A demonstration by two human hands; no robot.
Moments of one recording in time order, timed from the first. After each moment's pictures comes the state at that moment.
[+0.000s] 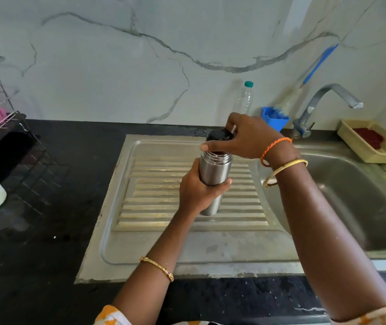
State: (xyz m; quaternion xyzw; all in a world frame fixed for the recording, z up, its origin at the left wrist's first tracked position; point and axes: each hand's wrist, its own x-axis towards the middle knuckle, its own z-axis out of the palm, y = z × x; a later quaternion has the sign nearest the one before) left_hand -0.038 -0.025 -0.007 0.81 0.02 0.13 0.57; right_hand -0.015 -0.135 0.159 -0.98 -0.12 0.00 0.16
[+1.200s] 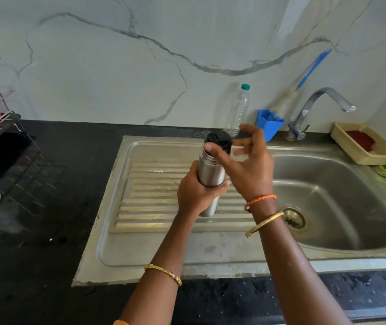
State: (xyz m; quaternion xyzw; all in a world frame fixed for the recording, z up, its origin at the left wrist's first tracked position) left_hand -0.039 -0.026 -0.009 0.81 0.03 0.11 0.57; right_hand -0.061 -0.122 0.098 -0.83 -0.01 -0.25 0.50
